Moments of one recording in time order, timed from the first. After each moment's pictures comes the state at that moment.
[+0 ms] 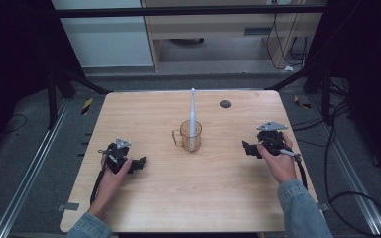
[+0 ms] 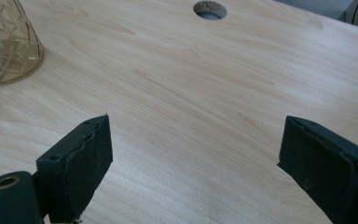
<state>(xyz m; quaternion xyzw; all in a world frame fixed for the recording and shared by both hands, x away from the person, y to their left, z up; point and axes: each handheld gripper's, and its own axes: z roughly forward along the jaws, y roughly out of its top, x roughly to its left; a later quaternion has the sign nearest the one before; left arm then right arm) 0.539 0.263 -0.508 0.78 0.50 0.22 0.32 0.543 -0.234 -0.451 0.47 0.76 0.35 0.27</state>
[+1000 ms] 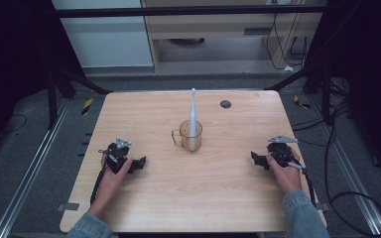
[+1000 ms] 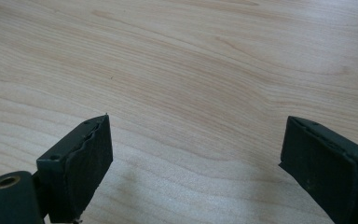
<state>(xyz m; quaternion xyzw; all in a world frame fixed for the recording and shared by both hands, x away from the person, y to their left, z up) 0.539 0.263 -0.508 0.78 0.50 0.22 0.32 0.530 -0.269 -0.500 0.53 0.74 0.35 0.24</state>
